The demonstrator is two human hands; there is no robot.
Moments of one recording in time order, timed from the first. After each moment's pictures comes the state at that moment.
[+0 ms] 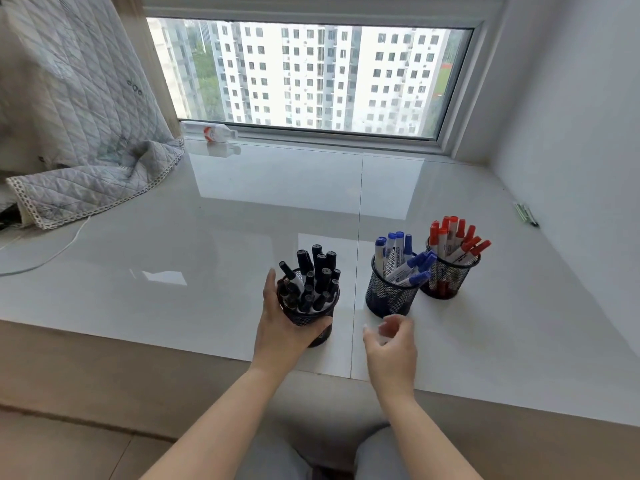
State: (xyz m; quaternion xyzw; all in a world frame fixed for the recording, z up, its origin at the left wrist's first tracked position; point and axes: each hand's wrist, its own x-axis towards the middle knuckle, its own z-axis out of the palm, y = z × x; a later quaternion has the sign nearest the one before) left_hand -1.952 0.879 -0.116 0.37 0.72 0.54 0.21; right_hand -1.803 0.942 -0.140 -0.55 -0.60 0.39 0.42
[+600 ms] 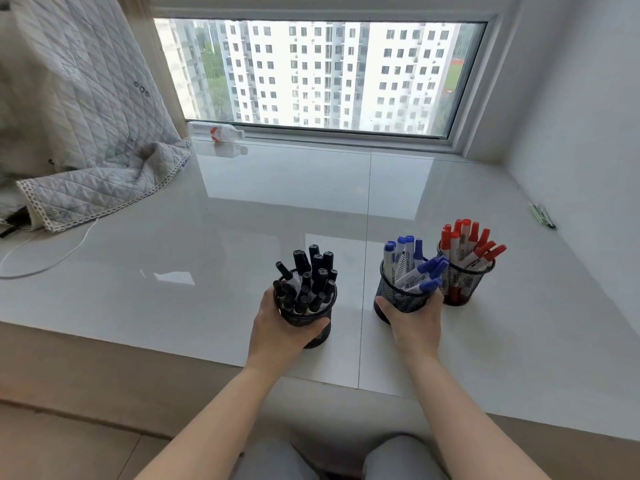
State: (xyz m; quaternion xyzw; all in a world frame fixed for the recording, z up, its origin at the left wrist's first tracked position) left_hand -1.971 0.884 -0.120 0.33 0.76 0.52 0.20; right_hand -1.805 1.015 -0.140 -0.56 -0.57 0.40 0.46
